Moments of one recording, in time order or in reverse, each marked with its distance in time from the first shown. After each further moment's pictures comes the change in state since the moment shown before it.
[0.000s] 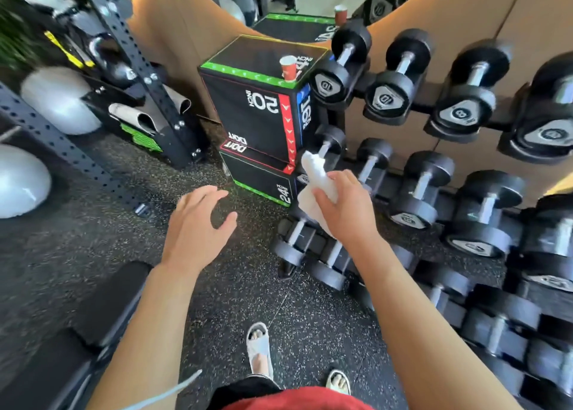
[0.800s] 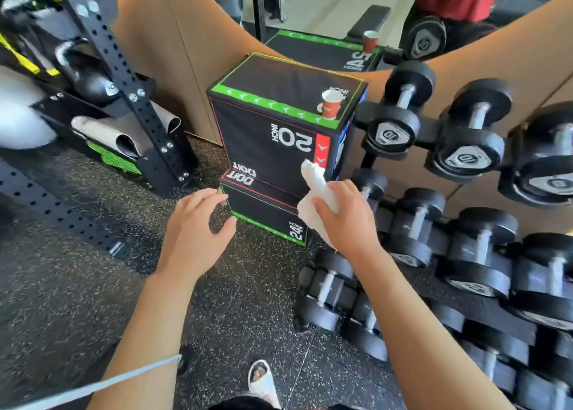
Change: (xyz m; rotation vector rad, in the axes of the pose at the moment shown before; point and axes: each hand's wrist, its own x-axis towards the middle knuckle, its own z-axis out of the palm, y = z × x) left_hand 0.291 -0.242 -0.002 -0.173 0.008 0.102; right_hand 0.247 -0.132 0.212 -0.054 0.081 0.006
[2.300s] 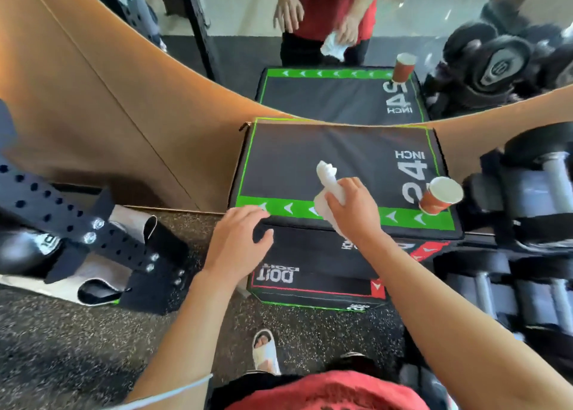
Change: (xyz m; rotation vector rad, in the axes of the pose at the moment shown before) left_hand 0.624 -0.238 0.070 -0.072 -0.311 0.413; right_hand 0.544 -0.043 0.301 -0.153 0.180 0.349
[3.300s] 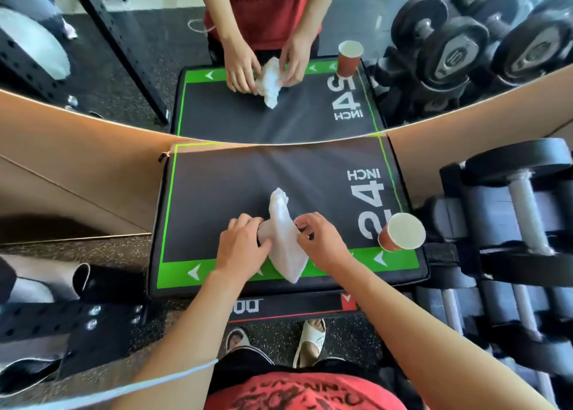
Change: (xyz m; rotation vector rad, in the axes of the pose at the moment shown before) left_hand 0.199 0.050 0.145 0.082 -0.309 -0.067; right_hand 0.086 0.094 0.010 0.306 -0.307 0.248
